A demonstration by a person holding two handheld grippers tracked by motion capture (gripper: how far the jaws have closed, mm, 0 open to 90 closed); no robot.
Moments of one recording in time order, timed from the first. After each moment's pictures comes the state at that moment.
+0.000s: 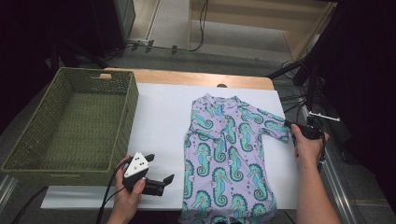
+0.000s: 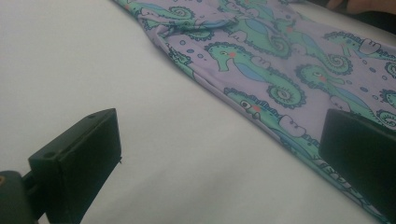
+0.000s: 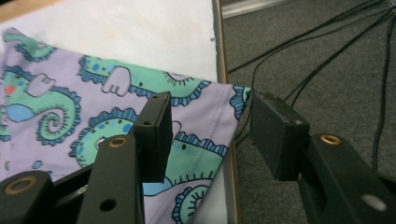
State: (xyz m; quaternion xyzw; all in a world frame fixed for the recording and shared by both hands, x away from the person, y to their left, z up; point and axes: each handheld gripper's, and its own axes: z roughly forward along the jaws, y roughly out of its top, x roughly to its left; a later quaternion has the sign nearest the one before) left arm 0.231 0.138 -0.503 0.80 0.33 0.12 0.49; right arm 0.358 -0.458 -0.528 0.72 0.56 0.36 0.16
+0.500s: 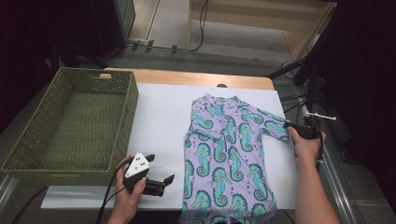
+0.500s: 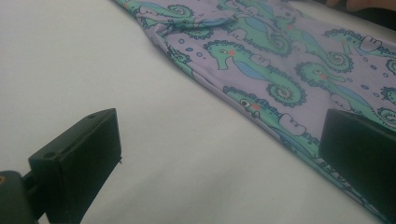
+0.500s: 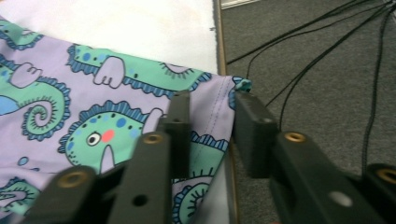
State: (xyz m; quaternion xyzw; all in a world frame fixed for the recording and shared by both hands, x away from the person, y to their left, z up) left arm 0.231 0.136 -0.503 0.80 0.33 0.12 0.49; right arm 0.361 -0.454 -0.531 0.73 0.57 0.34 0.16
